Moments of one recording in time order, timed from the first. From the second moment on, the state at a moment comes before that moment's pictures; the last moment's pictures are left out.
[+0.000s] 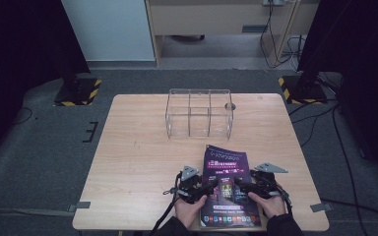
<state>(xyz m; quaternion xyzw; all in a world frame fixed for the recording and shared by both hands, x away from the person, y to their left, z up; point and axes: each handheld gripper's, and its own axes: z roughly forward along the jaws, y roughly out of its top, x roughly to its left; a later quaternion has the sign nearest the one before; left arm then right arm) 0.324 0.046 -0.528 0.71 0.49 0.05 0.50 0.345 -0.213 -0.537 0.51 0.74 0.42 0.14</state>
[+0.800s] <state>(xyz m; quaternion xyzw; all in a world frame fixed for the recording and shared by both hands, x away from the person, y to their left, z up) 0.335 0.041 -0.526 0.75 0.48 0.09 0.44 0.346 -0.215 -0.538 0.51 0.74 0.42 0.14</state>
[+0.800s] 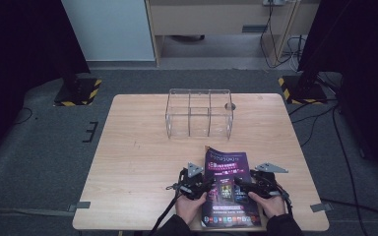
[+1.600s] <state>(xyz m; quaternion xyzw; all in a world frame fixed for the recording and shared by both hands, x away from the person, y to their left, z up) 0.333 0.037 -0.520 0.75 0.46 0.10 0.47 0.346 -0.218 -0.537 0.51 0.74 0.42 0.13</state>
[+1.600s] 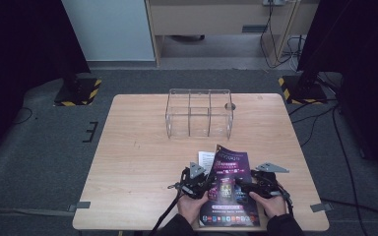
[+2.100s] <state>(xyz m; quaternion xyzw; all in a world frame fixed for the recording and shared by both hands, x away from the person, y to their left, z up) 0.325 0.038 -0.502 0.74 0.44 0.12 0.50 0.344 -0.223 -0.532 0.49 0.74 0.44 0.12</state>
